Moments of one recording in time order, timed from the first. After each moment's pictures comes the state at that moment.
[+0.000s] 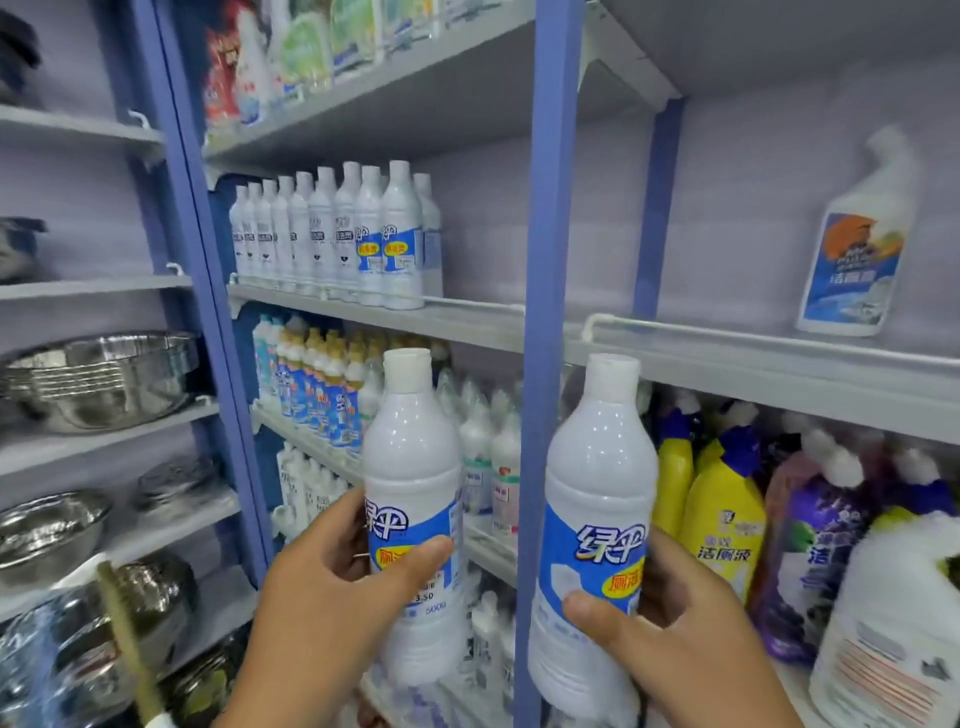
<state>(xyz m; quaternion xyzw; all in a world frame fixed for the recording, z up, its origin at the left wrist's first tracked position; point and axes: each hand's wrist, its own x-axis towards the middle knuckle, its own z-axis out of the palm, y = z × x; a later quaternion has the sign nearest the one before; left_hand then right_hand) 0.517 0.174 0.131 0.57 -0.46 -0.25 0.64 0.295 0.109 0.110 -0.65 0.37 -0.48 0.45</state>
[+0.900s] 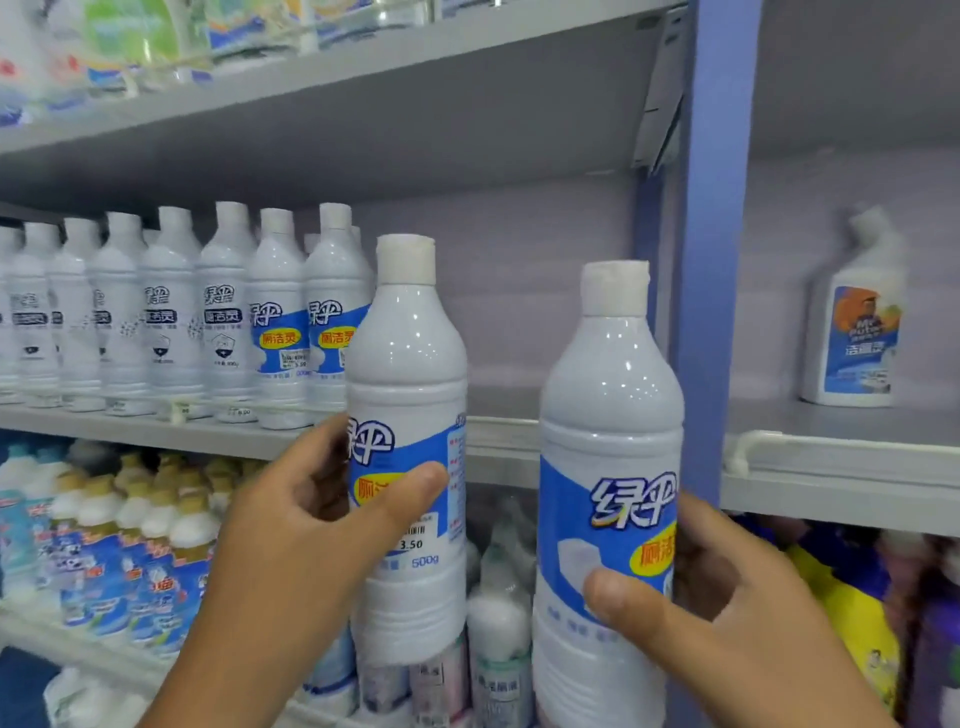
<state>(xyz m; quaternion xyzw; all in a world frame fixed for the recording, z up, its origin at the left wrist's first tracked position) 0.683 -0.056 0.229 0.37 -0.60 -0.28 0.65 0.462 -0.011 0.207 -0.66 0.40 -0.57 0.29</state>
